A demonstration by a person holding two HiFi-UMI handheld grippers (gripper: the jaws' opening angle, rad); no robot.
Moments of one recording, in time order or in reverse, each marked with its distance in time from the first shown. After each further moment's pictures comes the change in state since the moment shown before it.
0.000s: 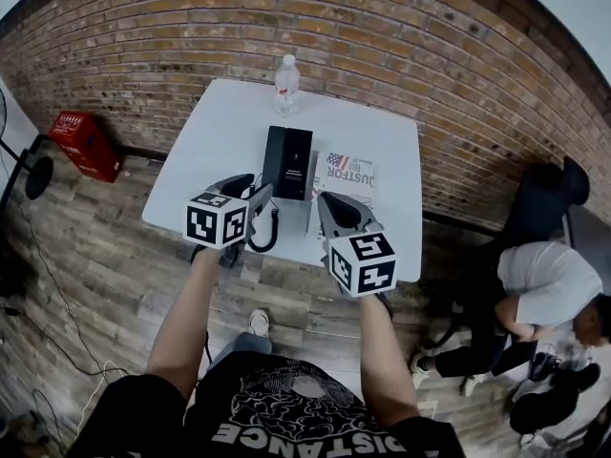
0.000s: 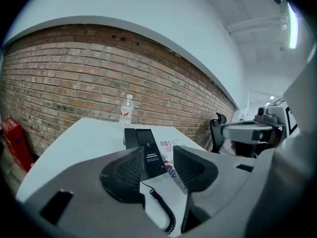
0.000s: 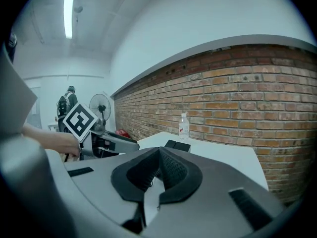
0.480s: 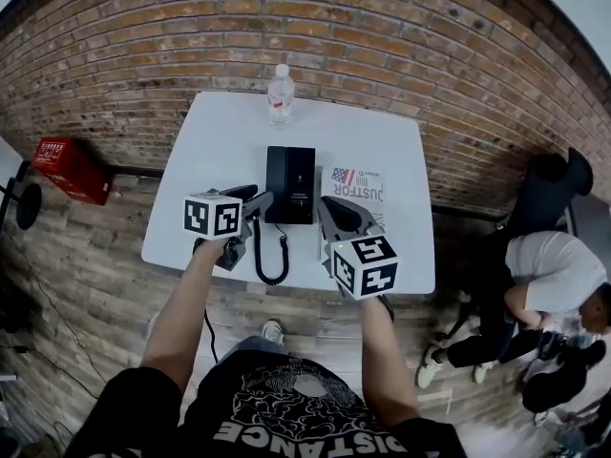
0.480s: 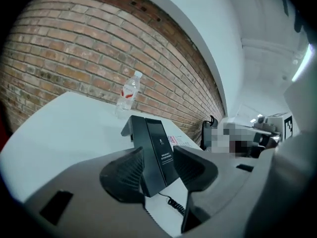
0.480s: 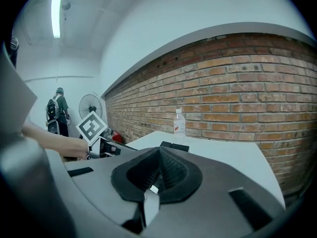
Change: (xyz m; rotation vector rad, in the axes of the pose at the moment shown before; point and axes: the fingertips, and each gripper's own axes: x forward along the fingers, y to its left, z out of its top) left arm 0.077 0.072 -0.012 -0.168 0.131 -0.206; right arm 0.077 -0.025 0.003 0.069 0.023 -0.064
